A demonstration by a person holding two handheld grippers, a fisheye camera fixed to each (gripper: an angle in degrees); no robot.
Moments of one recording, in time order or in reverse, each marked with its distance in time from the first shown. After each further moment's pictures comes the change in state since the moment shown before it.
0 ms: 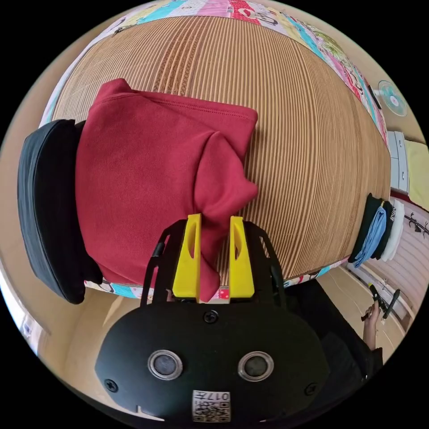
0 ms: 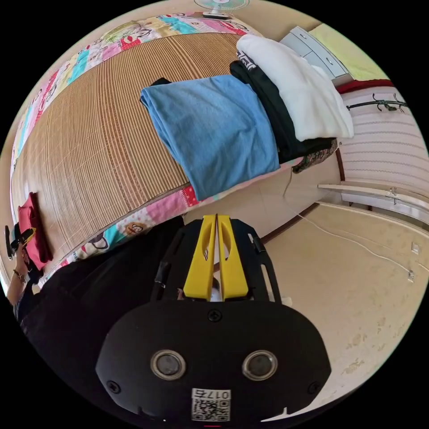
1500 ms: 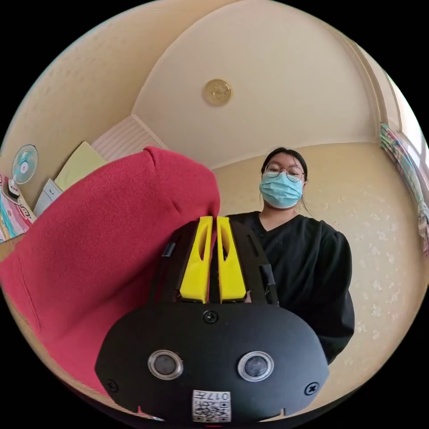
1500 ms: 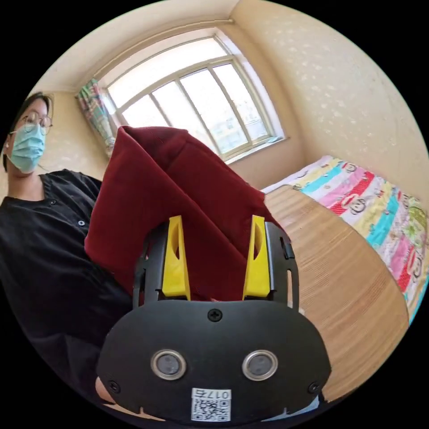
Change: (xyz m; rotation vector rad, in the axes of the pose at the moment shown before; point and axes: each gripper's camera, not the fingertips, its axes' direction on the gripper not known) left arm 0.191 0.379 -0.164 0.408 1.748 1.407; right arm -0.208 -0.029 -0.124 0.463 -1.179 -1.562
